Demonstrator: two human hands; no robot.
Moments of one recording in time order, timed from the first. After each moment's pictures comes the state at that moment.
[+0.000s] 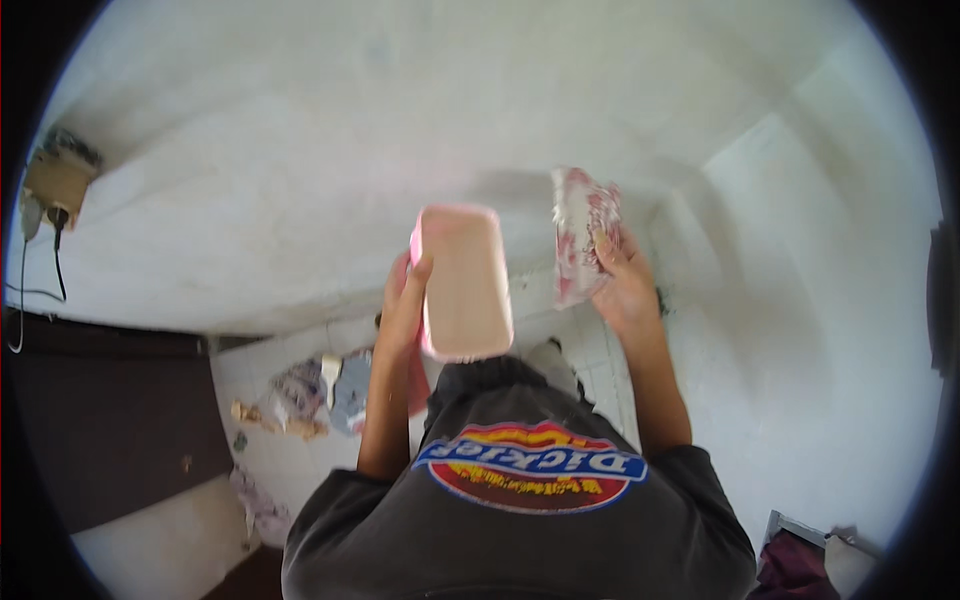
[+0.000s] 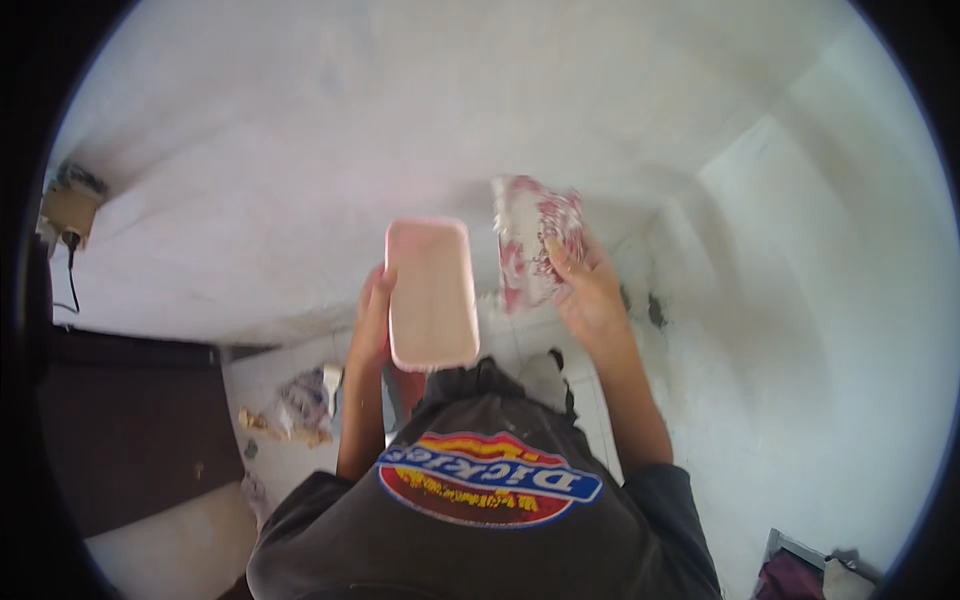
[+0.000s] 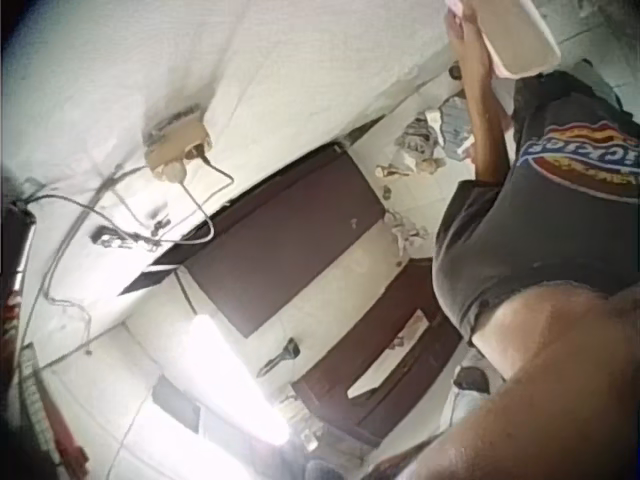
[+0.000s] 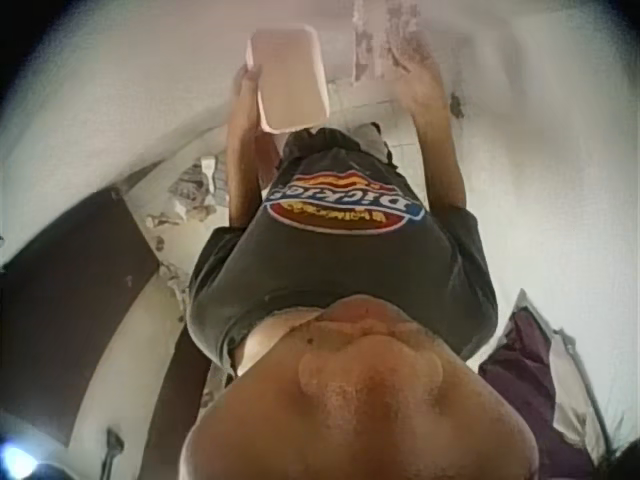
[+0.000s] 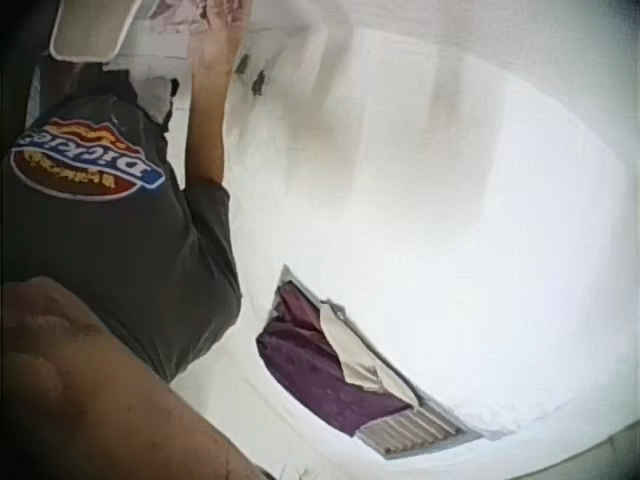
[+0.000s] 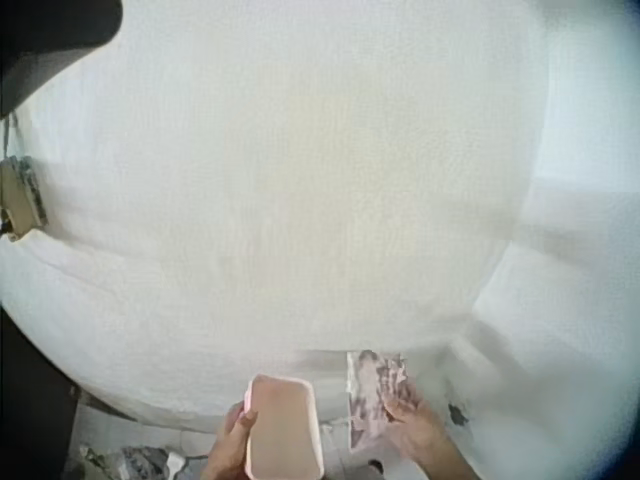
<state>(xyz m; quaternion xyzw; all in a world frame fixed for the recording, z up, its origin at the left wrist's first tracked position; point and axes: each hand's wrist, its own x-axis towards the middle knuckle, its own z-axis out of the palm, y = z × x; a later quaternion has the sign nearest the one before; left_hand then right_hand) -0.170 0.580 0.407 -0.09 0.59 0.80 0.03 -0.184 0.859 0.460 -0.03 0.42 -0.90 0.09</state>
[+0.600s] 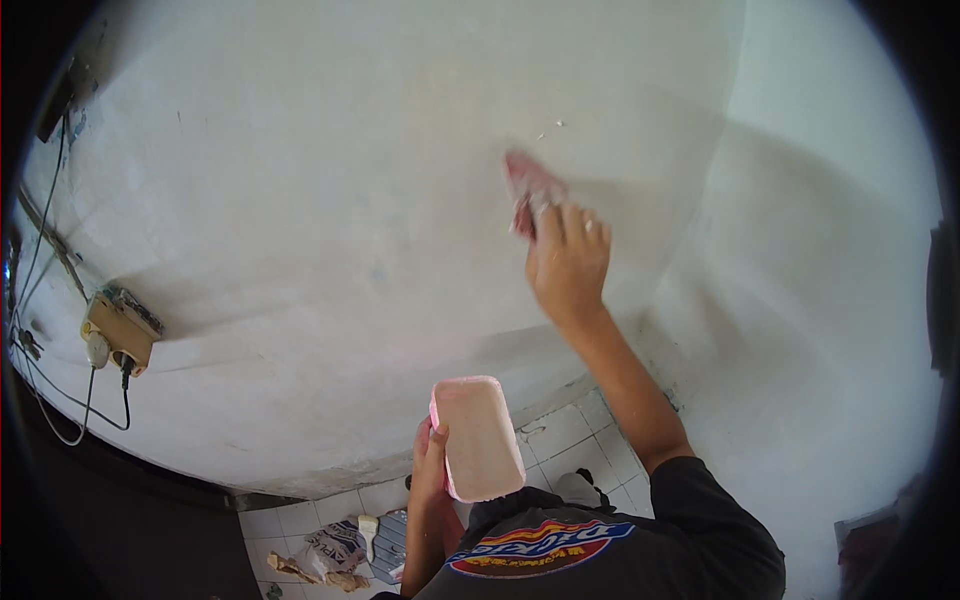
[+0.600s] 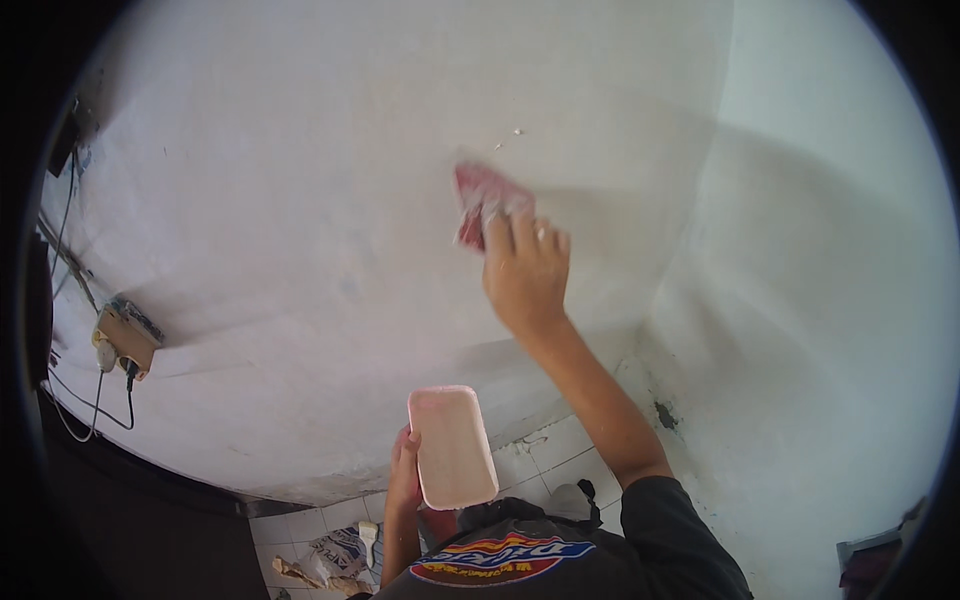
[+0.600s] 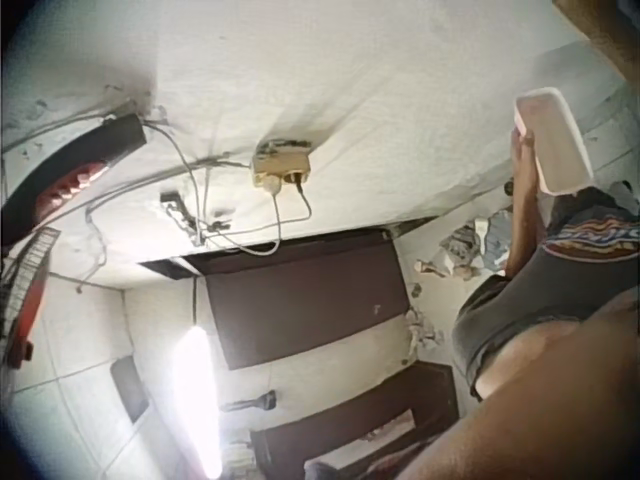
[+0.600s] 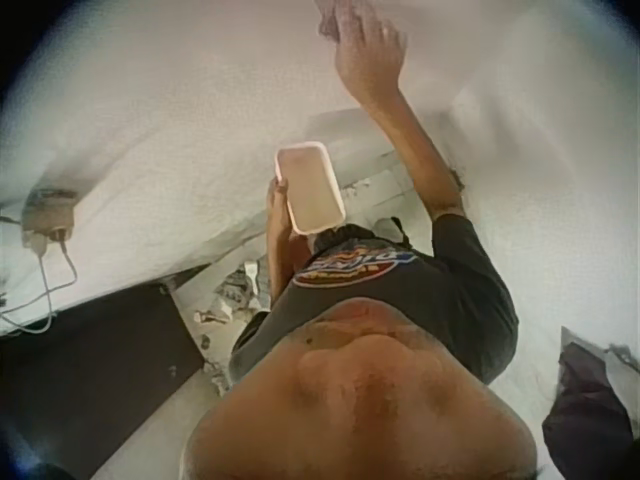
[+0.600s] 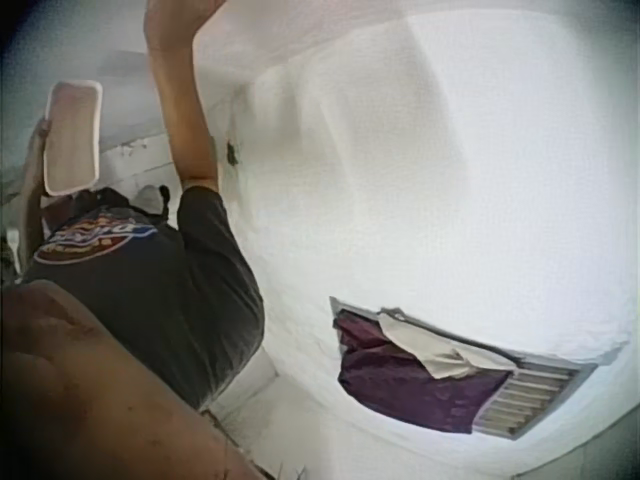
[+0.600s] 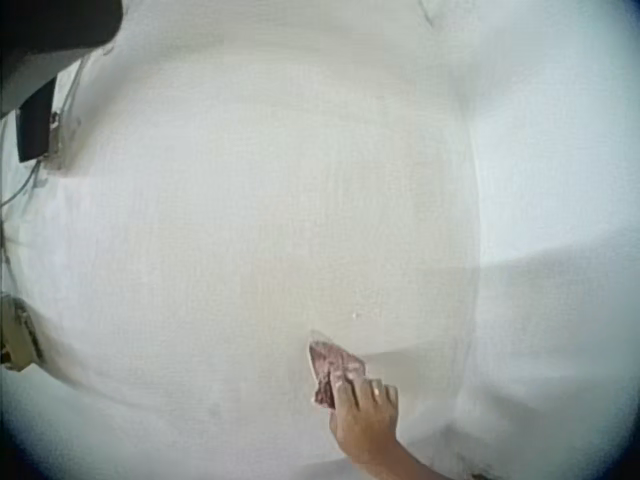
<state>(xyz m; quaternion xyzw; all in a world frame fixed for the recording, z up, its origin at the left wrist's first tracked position) -0.162 0.581 0.401 -0.05 0.56 0.83 0.06 -0.297 0.822 0.600 -0.07 0.78 -0.07 -0.61</state>
